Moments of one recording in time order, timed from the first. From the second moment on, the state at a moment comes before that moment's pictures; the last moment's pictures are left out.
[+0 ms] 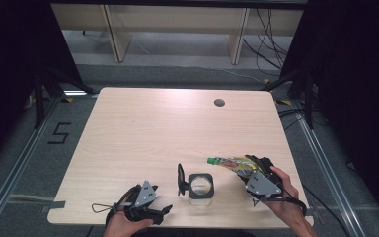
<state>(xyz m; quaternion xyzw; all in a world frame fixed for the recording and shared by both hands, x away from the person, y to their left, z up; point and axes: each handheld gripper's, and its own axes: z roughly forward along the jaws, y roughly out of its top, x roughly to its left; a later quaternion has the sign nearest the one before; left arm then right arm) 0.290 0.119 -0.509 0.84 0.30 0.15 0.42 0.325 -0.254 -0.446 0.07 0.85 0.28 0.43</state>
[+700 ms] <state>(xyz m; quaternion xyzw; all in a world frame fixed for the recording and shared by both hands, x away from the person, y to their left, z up) 0.290 0.119 -0.509 0.84 0.31 0.16 0.42 0.295 -0.226 -0.459 -0.04 0.85 0.15 0.51</state>
